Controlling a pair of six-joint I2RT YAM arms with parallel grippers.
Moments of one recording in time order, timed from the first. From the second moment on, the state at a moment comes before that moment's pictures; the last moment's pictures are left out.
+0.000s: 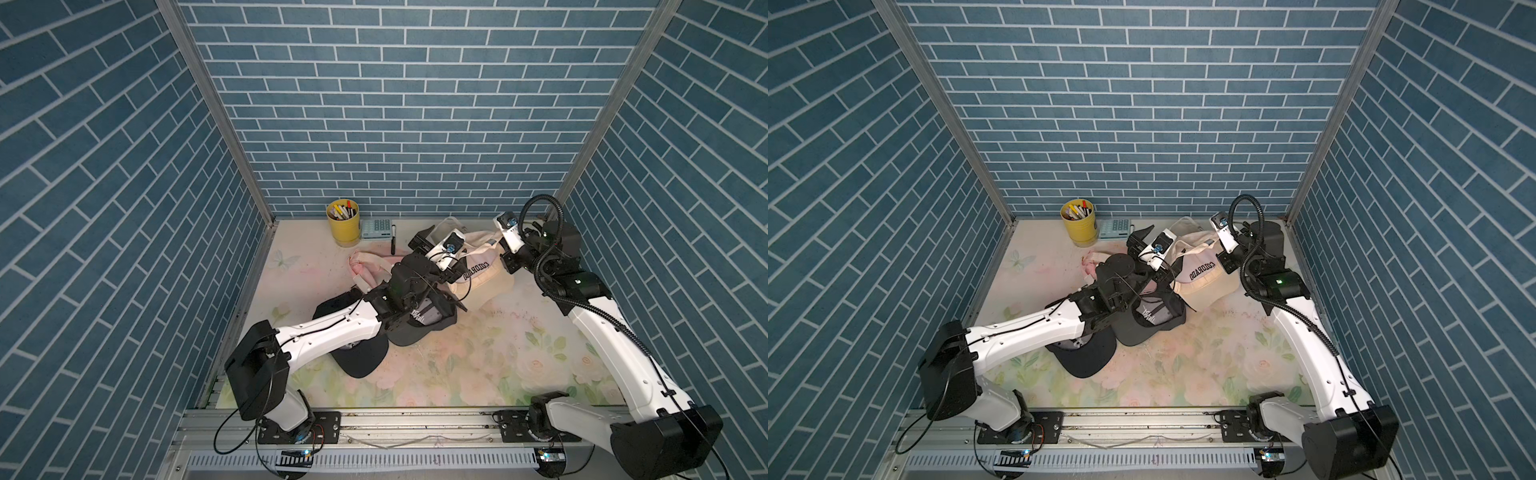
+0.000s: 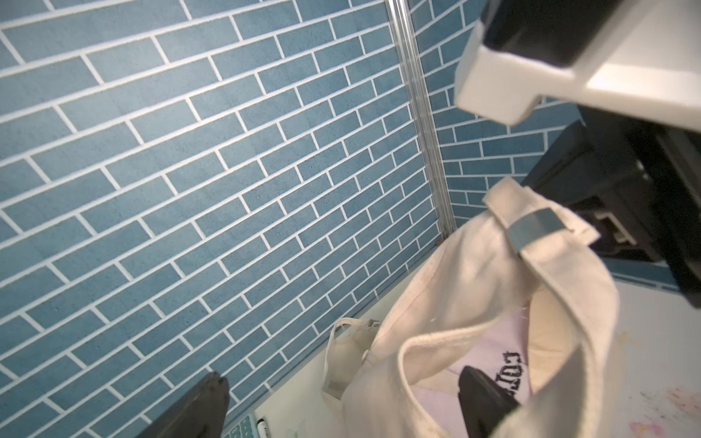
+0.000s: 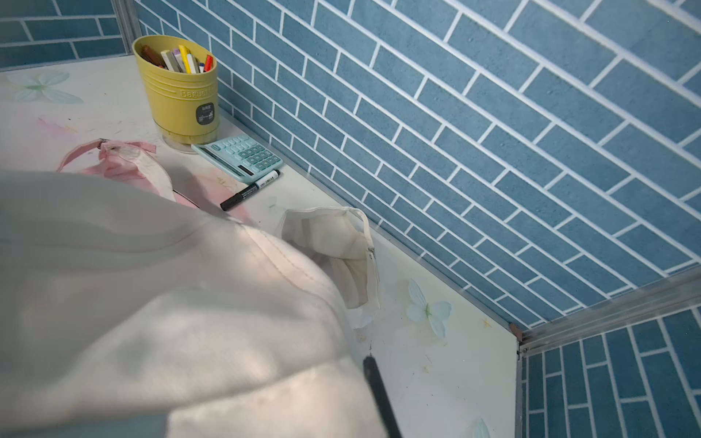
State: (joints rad) left arm -0.96 1.56 1.18 0.40 -0.41 0.39; right arm 0.27 1.16 1.17 -0.40 -0.15 -0.47
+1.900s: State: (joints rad) left arm -0.79 1.83 1.61 0.09 0.60 0.21; right arm 0.27 1.15 1.14 -0.42 -0.39 -0.50
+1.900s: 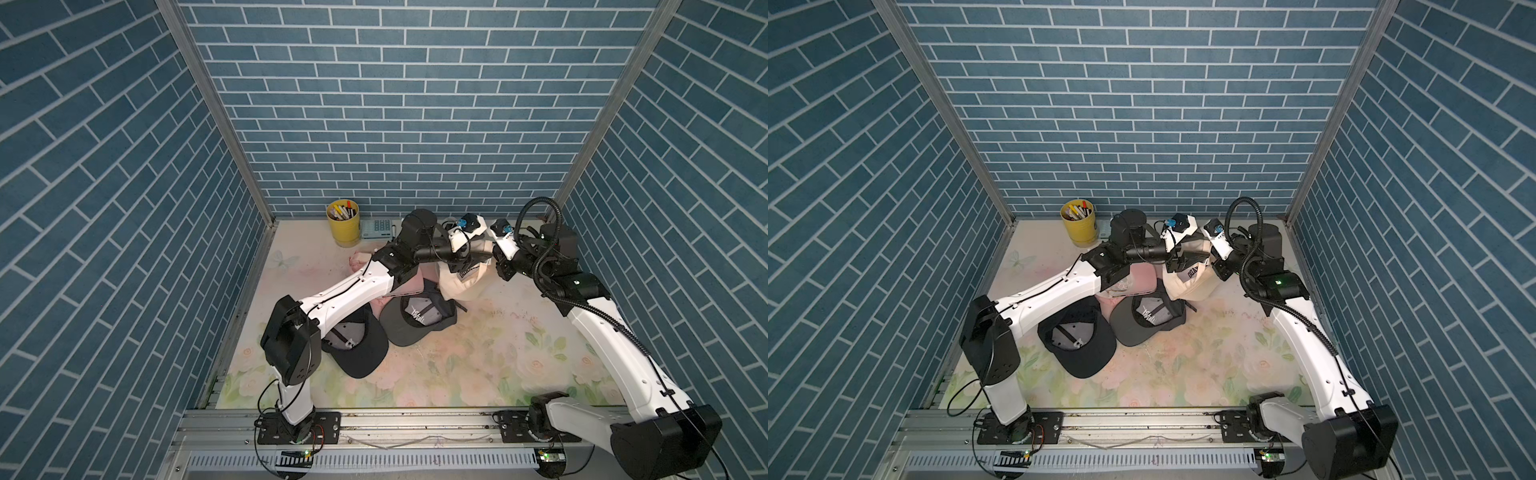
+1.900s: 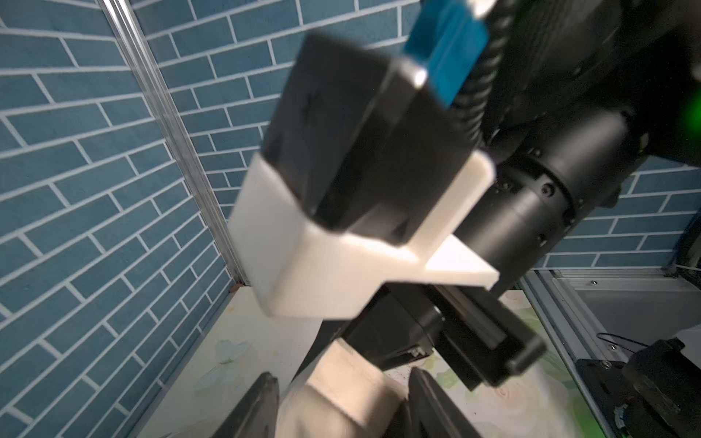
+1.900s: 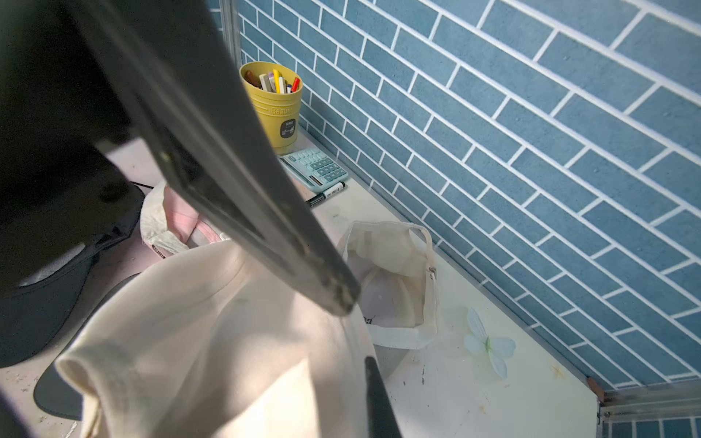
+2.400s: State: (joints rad) left arm -0.78 1.84 1.61 0.13 0.67 0.15; right arm 0.27 1.15 1.14 -0.42 -0.41 -0.51
